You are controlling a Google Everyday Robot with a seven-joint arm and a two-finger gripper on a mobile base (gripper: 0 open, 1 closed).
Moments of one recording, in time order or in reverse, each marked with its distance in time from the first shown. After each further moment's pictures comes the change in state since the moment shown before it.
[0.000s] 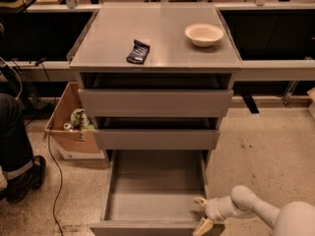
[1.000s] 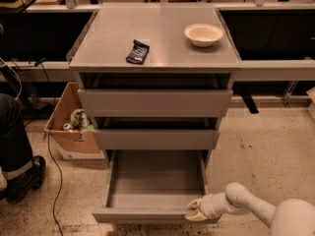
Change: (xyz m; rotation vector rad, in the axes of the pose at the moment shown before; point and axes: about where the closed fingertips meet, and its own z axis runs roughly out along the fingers) arm -0.025 -0.014 0.016 0.011 -0.026 -0.045
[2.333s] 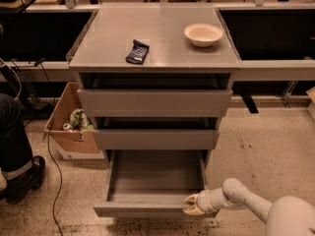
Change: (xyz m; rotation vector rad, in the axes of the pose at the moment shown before) arm -0.016 -0.021 0.006 0.017 -0.016 -0.056
